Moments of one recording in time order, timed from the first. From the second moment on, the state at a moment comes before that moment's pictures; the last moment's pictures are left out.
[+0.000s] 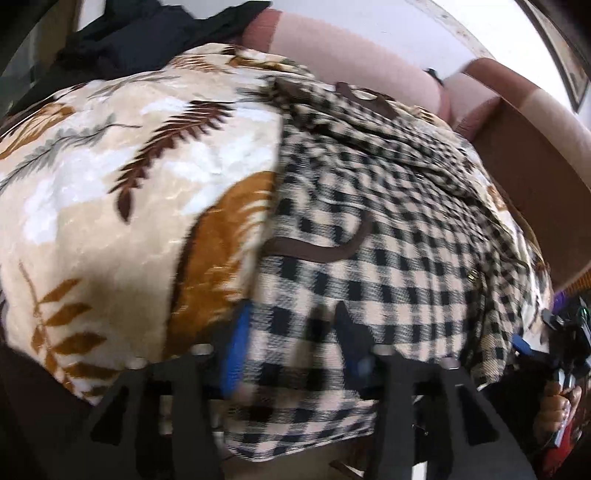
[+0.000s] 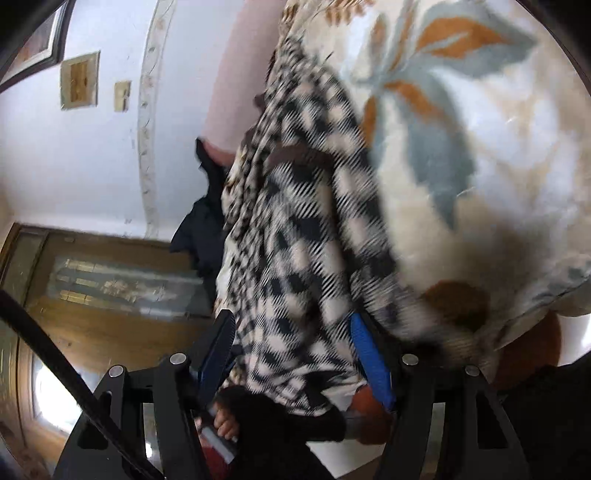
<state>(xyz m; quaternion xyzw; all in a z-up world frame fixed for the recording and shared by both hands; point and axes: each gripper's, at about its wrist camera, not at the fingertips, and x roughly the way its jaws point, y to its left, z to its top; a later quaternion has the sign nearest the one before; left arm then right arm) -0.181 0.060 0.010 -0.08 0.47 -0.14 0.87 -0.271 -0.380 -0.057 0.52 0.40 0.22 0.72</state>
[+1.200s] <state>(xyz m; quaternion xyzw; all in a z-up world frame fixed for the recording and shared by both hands) -0.227 0.090 0.018 -0.06 0.48 -0.09 0.87 -0.330 -0.413 -0.002 0.28 0.50 -0.14 0.81</state>
